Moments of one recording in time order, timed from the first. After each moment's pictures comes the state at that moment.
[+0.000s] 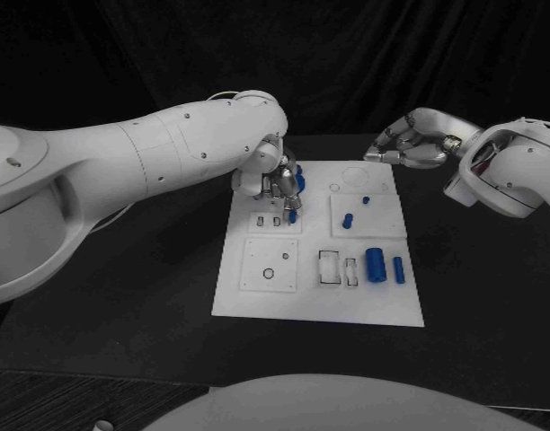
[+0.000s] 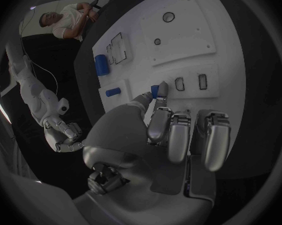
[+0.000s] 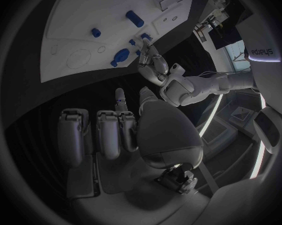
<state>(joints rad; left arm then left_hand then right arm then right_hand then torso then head) 1.46 -0.28 -0.21 0.96 -0.79 0.55 -0.63 1.28 0.08 0.15 0.04 0.34 1.15 0.07 0.11 0.25 1.41 0.06 1.45 1.00 1.47 -0.04 1.57 1.31 0.01 1.47 0.07 1.54 1.31 1.44 -0.86 -0.21 1.41 -1.10 -0.23 0.13 1.21 0.05 -0.05 0.29 0.21 0.87 0.08 0.25 0.23 1.47 -0.02 1.51 1.31 1.47 -0.08 1.52 1.31 0.01 1.47 0.03 1.53 1.31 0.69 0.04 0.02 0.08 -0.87</state>
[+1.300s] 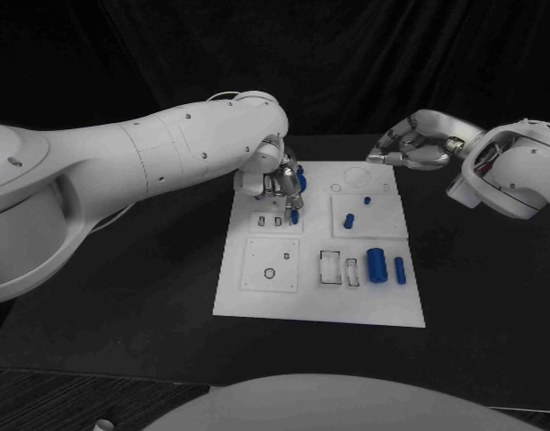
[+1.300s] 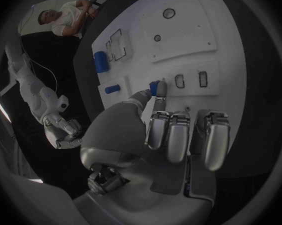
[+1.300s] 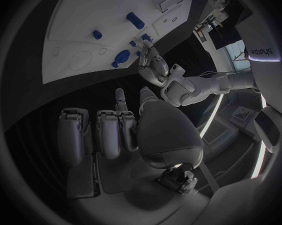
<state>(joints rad) 1.46 -0.28 -0.21 0.97 -0.79 0.52 -0.63 1.25 0.04 0.20 0.06 0.41 1.14 0.07 0.16 0.35 1.41 0.06 1.57 1.31 1.47 -0.05 1.57 1.31 0.01 1.47 0.06 1.54 1.31 1.43 -0.86 -0.21 1.40 -1.10 -0.22 0.13 1.21 0.05 -0.05 0.29 0.20 0.87 0.08 0.25 0.22 1.47 -0.02 1.50 1.31 1.47 -0.08 1.51 1.31 0.01 1.47 0.03 1.52 1.31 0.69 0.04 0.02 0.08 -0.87</state>
